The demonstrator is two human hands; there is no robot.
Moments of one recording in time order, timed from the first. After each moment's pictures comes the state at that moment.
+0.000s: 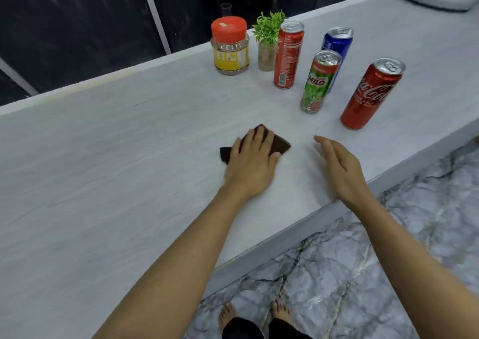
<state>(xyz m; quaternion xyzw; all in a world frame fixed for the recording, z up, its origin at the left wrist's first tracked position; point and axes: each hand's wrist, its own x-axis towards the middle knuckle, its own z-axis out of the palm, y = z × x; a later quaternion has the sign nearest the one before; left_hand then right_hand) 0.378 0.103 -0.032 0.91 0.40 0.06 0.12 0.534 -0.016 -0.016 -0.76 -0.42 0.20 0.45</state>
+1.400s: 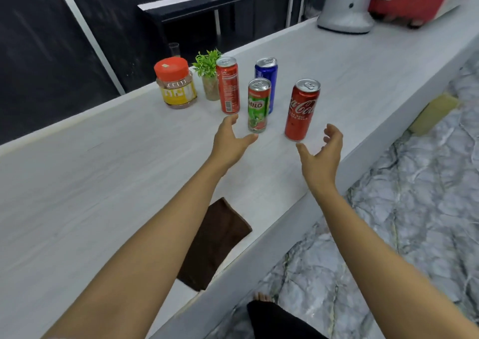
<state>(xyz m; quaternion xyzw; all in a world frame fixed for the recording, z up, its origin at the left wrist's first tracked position) 0.454 0.132 0.029 0.75 0.39 0.21 0.49 0.567 -0.017 -0.002 -0.78 -0.18 0.02 0.60</state>
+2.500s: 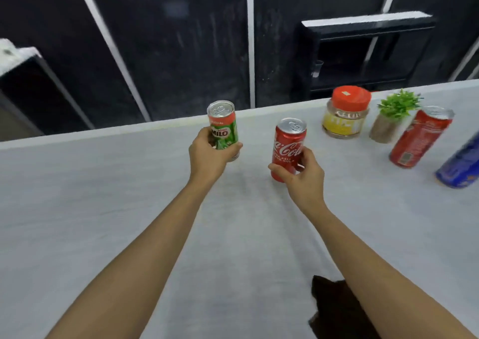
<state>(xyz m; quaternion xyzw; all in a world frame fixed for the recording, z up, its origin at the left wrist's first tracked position) 0.162 0.274 0.061 0.57 0.59 0.47 0.32 0.339 0.207 0.026 -0.62 -0.45 0.30 0.57</state>
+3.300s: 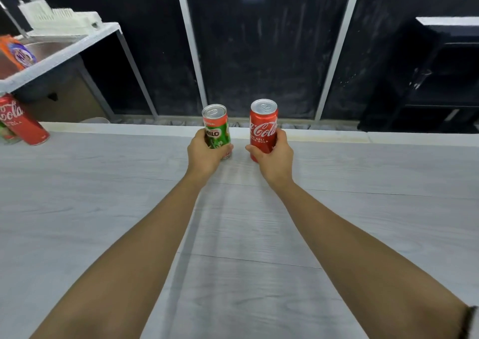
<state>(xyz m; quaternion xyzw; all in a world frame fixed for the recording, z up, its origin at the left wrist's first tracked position) -0.110 0.446 0.008 0.48 0.68 0.47 0.29 0.037 0.448 -0.005 -0.59 -0.52 0.36 0.50</state>
